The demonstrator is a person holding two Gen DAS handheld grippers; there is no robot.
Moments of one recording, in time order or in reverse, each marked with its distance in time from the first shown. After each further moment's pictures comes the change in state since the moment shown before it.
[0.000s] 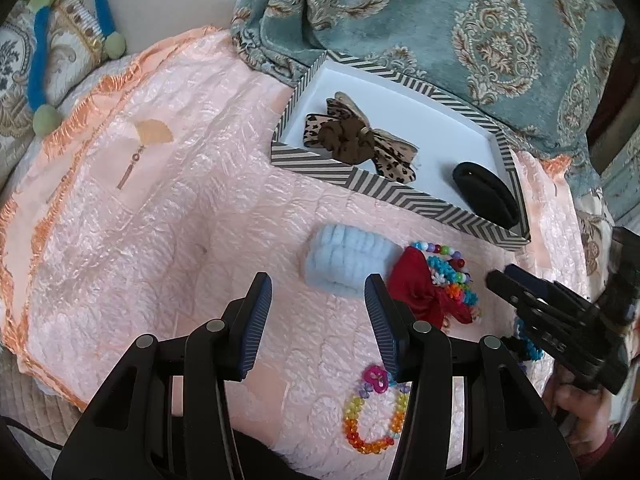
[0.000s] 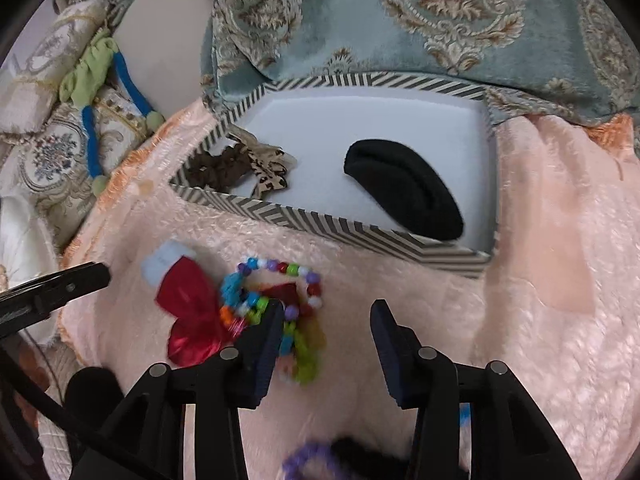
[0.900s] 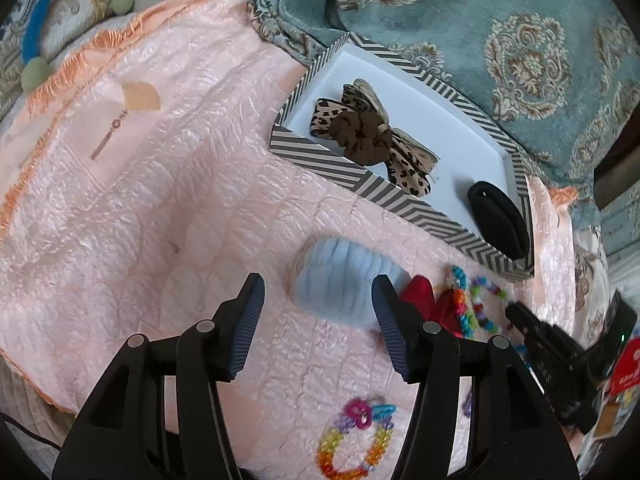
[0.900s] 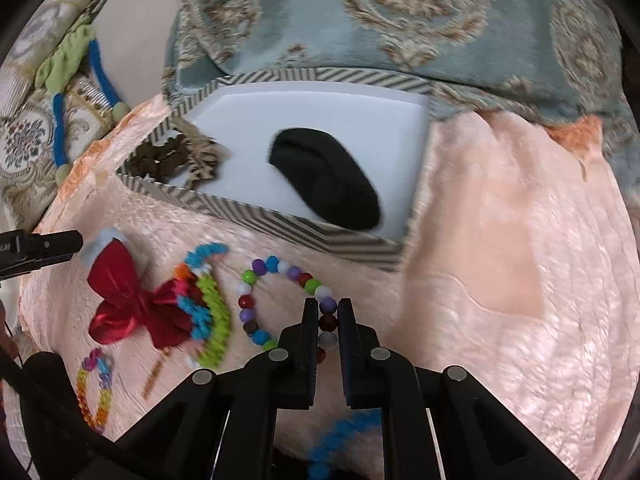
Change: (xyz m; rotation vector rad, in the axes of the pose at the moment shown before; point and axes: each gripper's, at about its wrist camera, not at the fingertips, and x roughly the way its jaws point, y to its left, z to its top) left arm 0.036 0.008 0.017 -0.141 0.065 -0.055; right arm -0.008 -0.046 -0.011 -0.014 -0.006 -0.137
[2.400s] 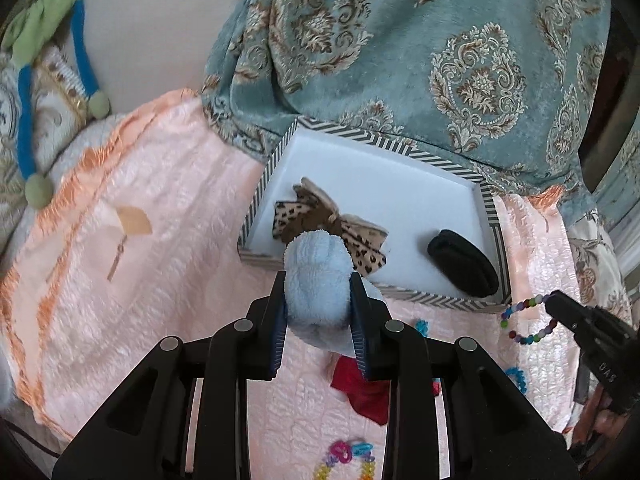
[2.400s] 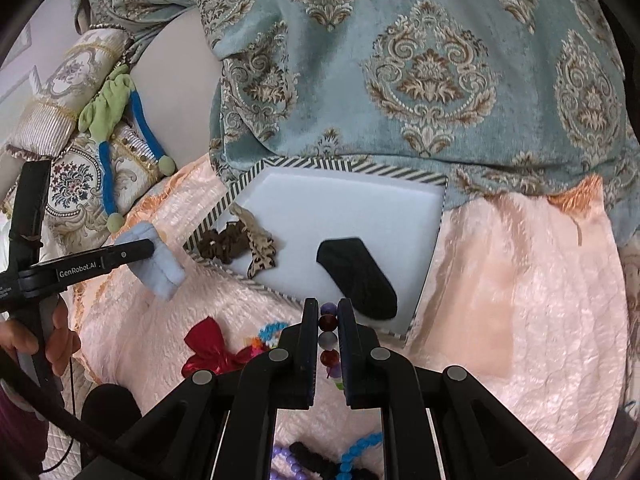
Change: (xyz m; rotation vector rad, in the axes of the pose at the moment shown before) left arm -0.049 -0.057 0.036 0.218 -0.201 0.064; right arm -0.077 0.007 0.048 -0.018 -0.162 0.136
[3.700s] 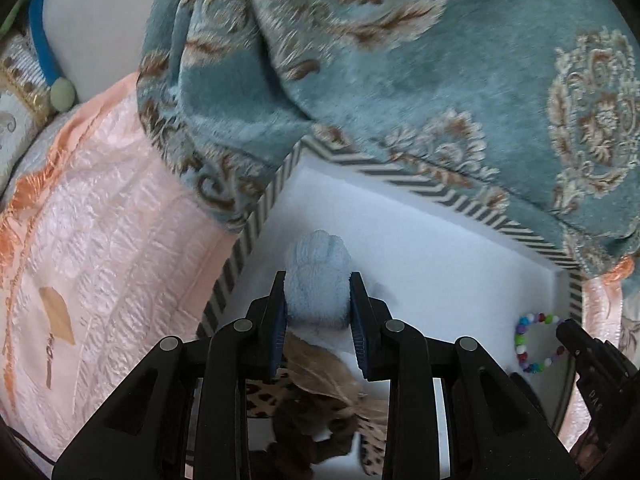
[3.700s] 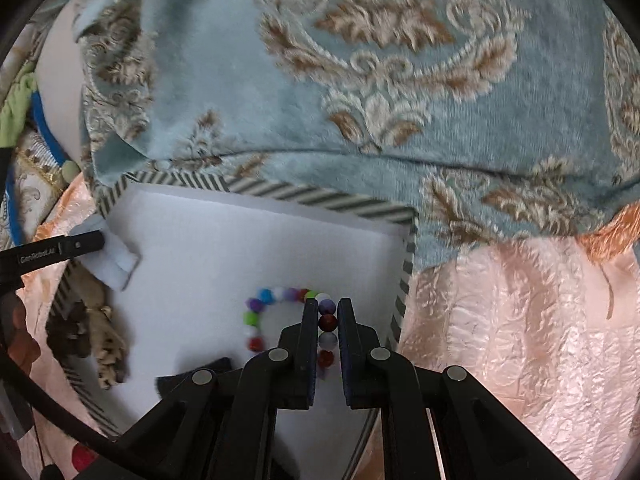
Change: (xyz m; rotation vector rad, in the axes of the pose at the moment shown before) left arm 0.179 0.007 0.113 -0.102 0.134 0.089; right arm 0.162 -0.090 0.086 0.067 0.144 -0.178
